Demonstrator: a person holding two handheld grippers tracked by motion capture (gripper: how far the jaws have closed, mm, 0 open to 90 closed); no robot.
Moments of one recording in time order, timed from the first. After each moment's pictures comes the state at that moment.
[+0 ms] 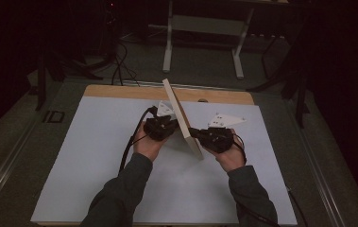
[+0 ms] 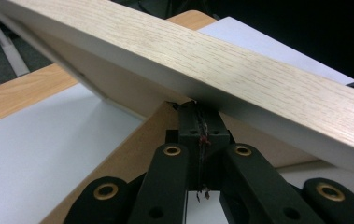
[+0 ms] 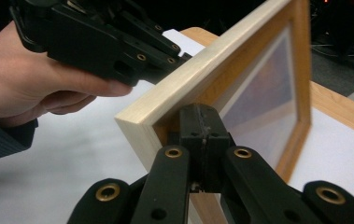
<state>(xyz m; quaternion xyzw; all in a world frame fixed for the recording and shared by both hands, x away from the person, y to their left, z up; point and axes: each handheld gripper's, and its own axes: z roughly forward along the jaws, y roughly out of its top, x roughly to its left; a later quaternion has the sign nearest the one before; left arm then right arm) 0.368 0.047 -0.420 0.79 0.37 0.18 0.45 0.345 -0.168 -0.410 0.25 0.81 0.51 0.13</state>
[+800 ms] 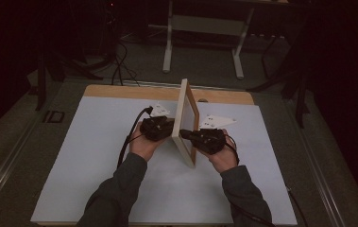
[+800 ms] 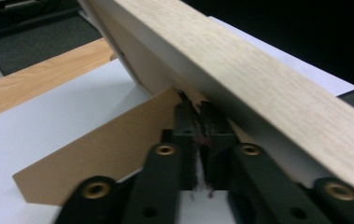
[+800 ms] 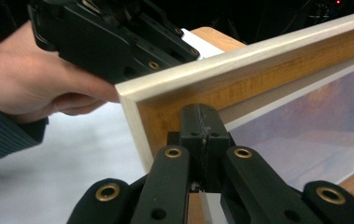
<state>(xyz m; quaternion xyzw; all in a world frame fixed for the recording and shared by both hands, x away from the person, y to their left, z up) 0.369 0.061 -0.425 0.80 0.35 0.15 0.47 0.343 -0.148 -0.413 0.24 0.82 0.51 0.13</state>
